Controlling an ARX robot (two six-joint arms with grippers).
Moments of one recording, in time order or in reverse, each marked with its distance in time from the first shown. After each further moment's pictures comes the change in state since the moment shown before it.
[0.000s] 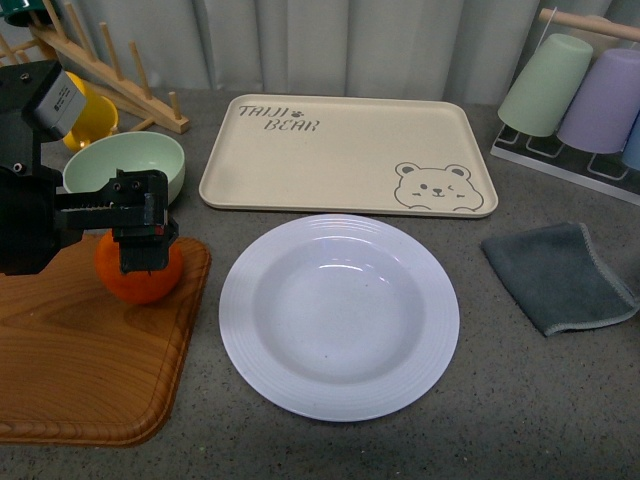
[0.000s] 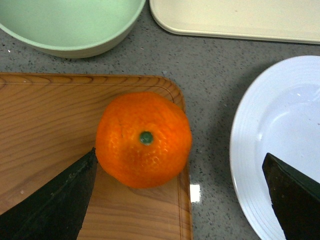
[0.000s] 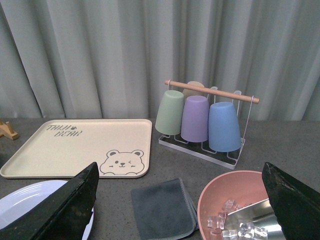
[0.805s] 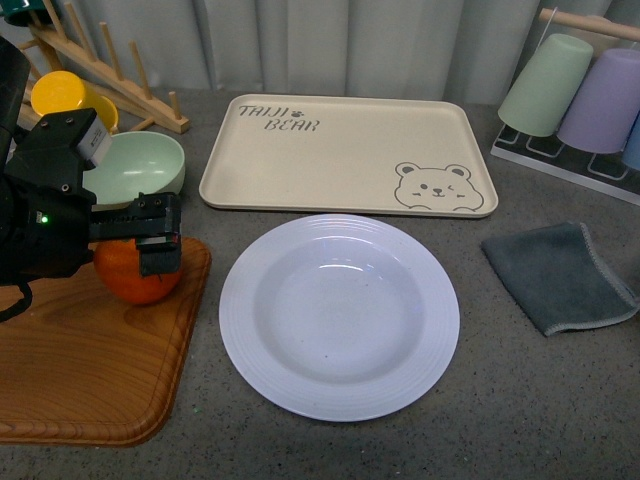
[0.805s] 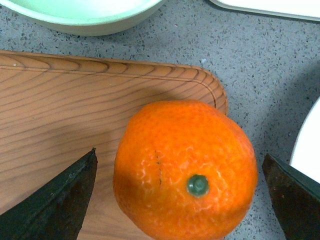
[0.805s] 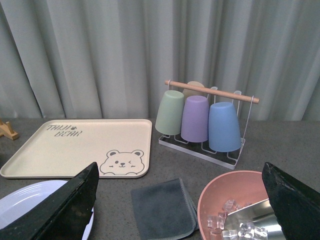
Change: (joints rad) left arm 0.032 0.201 0.151 -0.077 -0.007 -0.014; right arm 0.000 0.000 0.000 0.000 0.000 0.000
